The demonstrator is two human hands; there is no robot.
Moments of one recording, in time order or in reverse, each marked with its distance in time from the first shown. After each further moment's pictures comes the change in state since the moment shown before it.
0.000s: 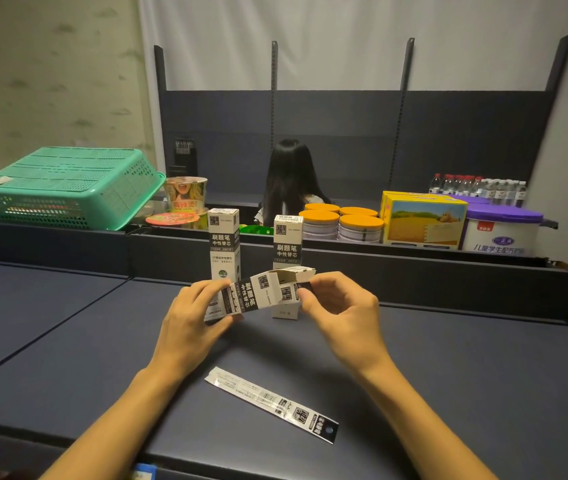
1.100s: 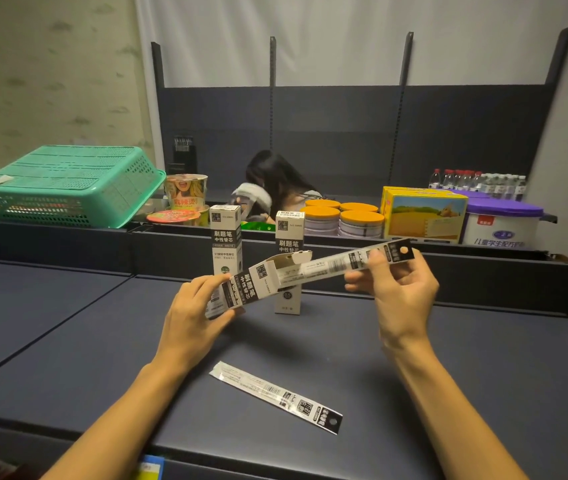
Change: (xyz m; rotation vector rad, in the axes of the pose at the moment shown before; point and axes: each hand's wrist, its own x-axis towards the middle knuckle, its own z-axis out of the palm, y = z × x) left_hand 0.000 0.001 -0.002 -0.013 0.008 -0.060; right_hand 0.014 -0.024 -0.027 0.268 0.438 0.131
